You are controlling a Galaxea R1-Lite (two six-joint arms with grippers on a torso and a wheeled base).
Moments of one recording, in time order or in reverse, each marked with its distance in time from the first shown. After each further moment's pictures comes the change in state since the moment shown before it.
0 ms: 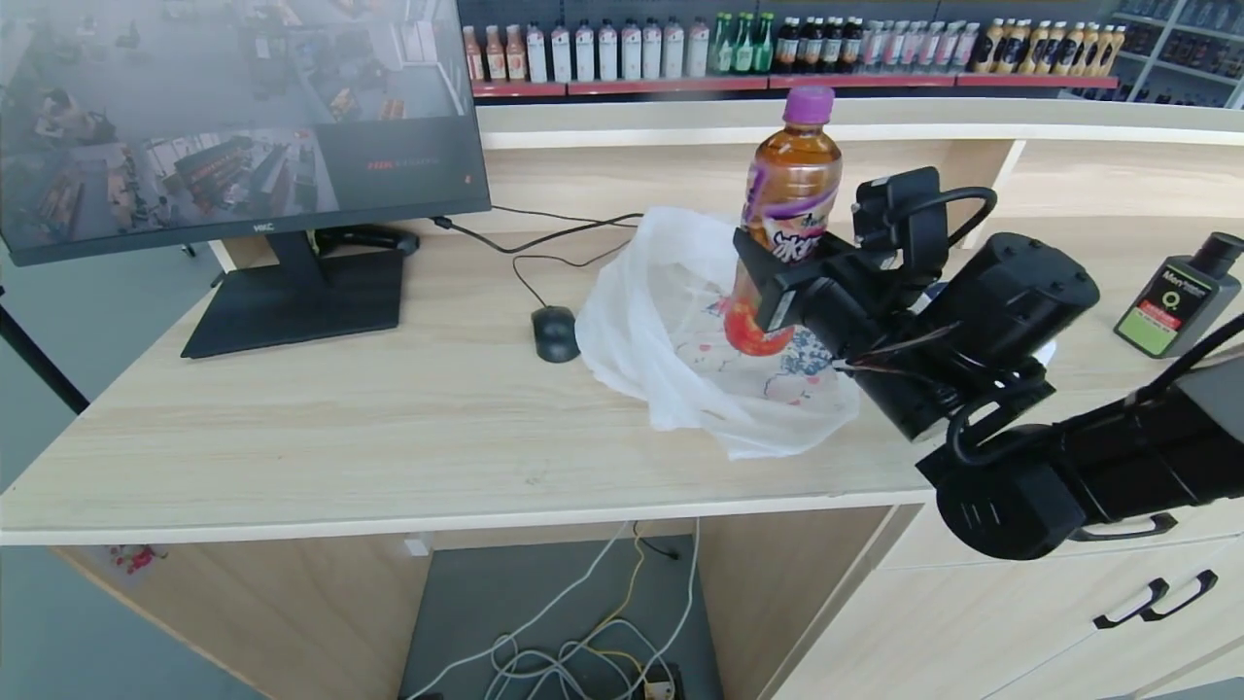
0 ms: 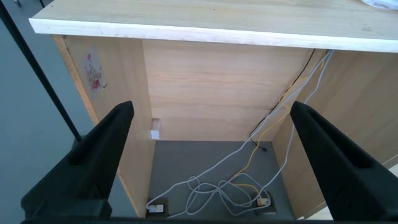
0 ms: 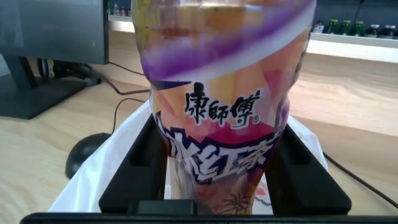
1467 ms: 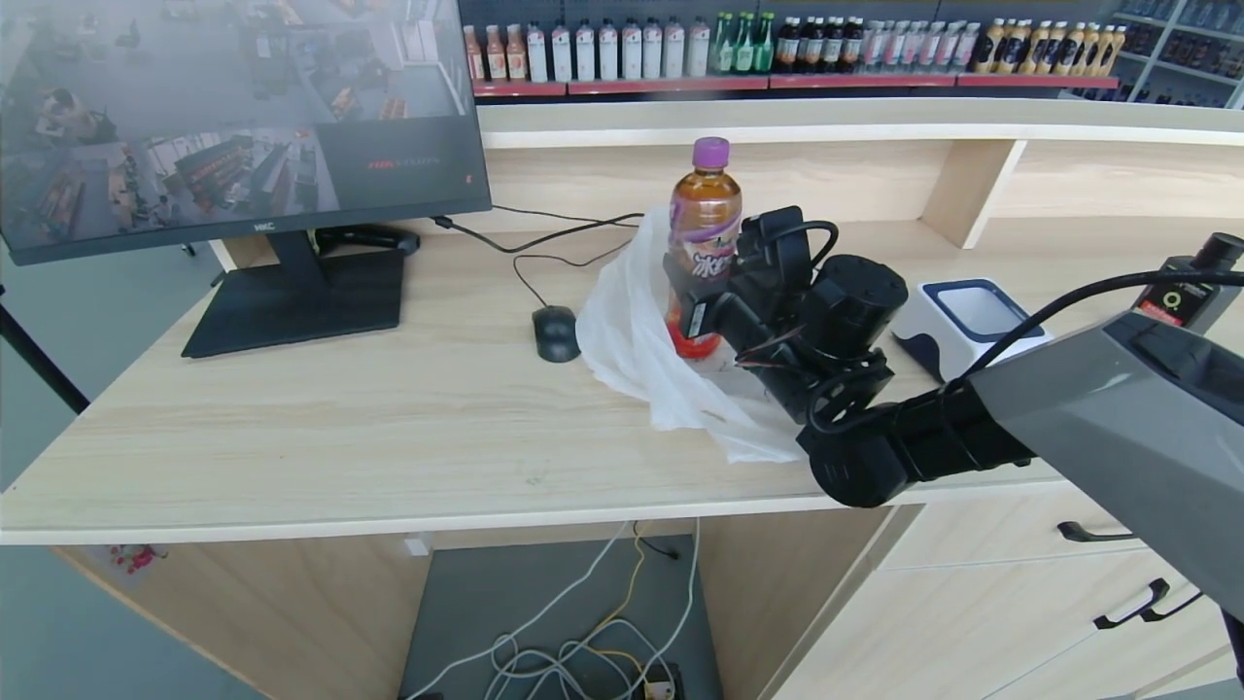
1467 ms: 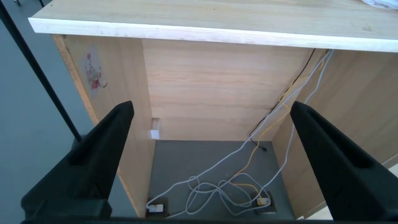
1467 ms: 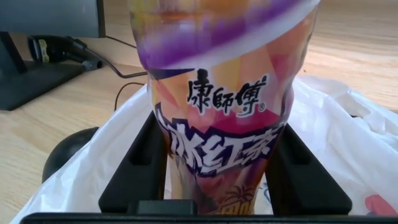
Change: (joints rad) left arm 0.000 0.000 0.000 0.000 0.000 0.000; right arm 0.020 0.272 -0.351 0.150 0.002 0.046
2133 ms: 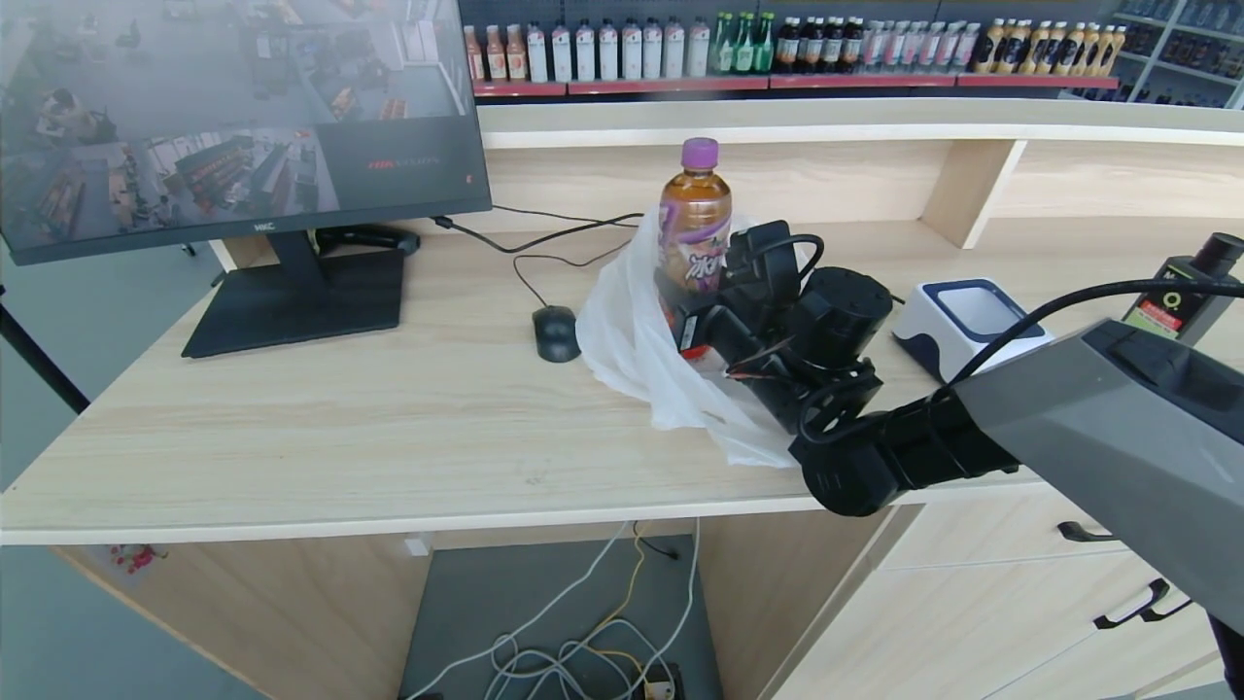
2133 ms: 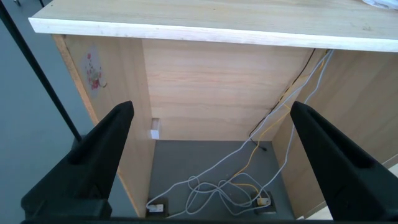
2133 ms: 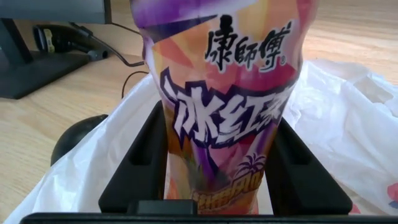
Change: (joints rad) left arm 0.000 0.000 0.000 0.000 0.000 0.000; right arm 0.010 0.016 0.010 0.003 0.000 0.009
